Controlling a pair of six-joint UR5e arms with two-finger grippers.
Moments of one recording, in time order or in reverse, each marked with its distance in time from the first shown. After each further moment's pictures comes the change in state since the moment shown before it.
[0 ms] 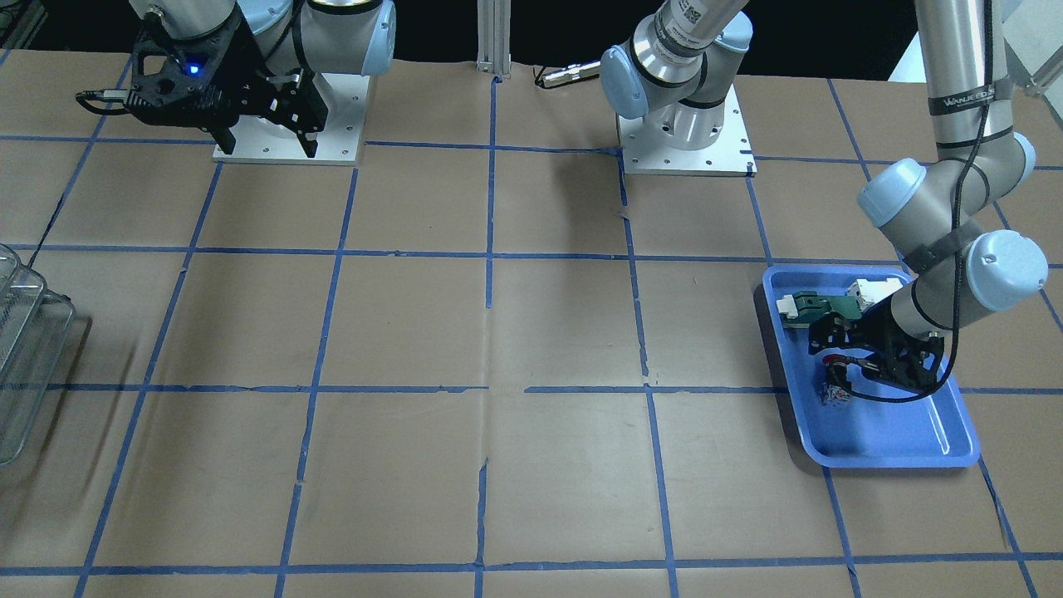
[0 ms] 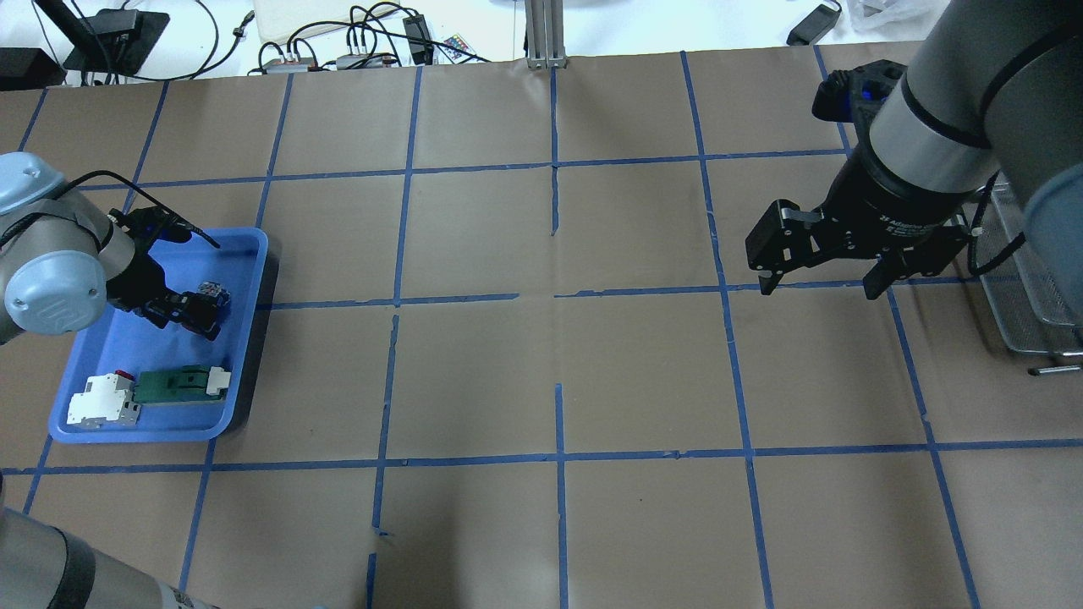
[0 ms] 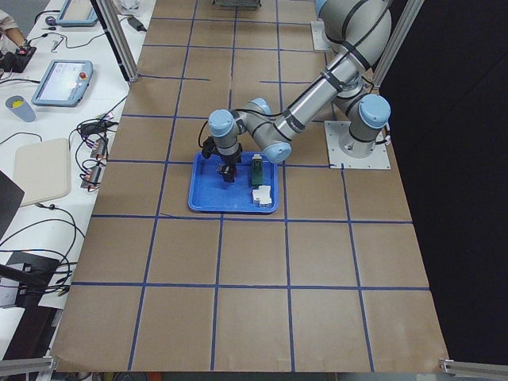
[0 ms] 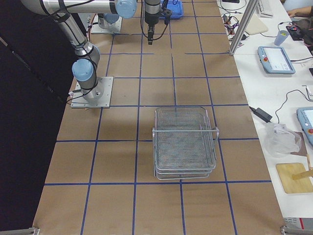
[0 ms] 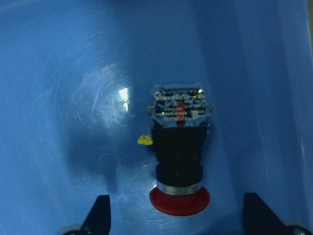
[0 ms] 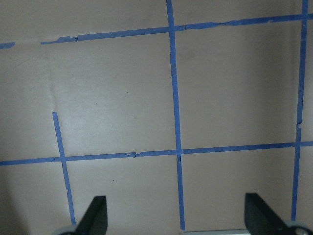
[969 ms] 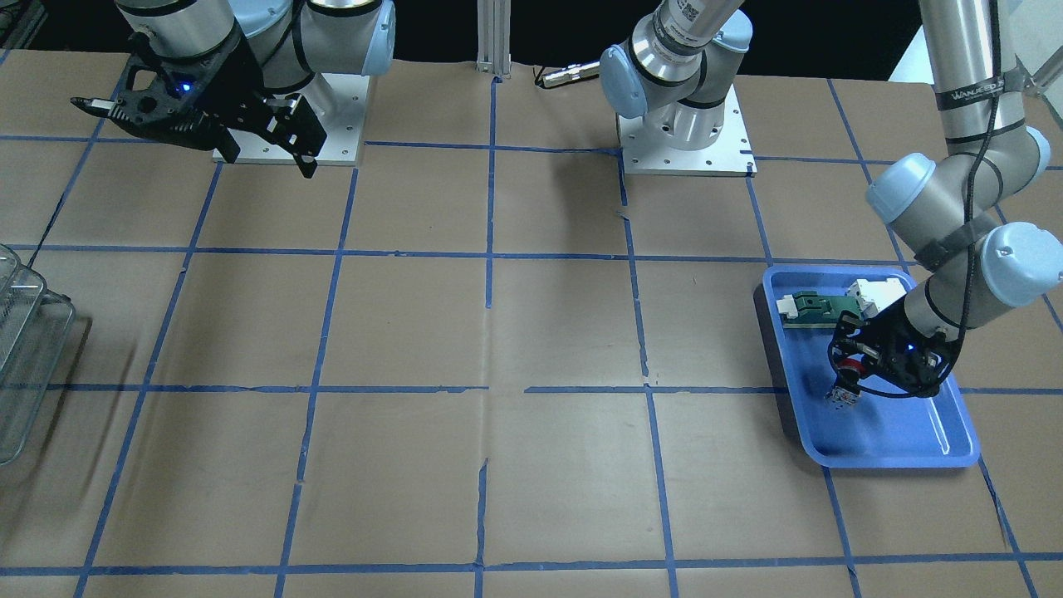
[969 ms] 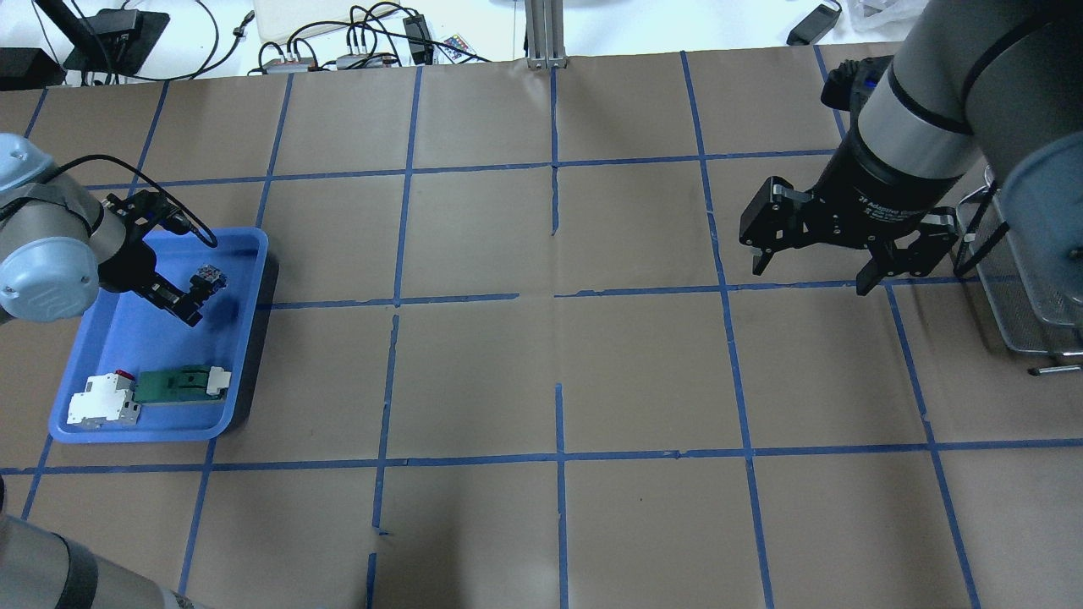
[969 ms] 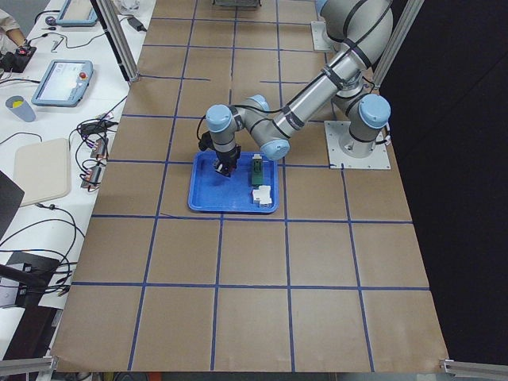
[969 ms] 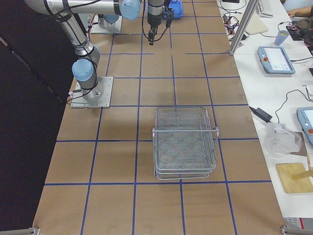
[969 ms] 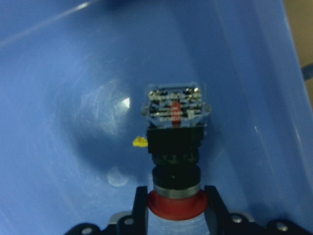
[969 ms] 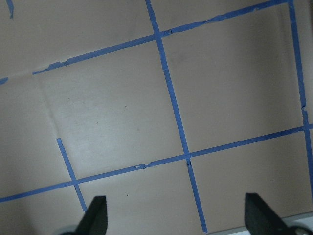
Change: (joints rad) left arm -0.021 0.025 0.048 -0.013 -0.008 0.310; right arm 0.001 0.037 -0.016 -0.035 0.001 0.186
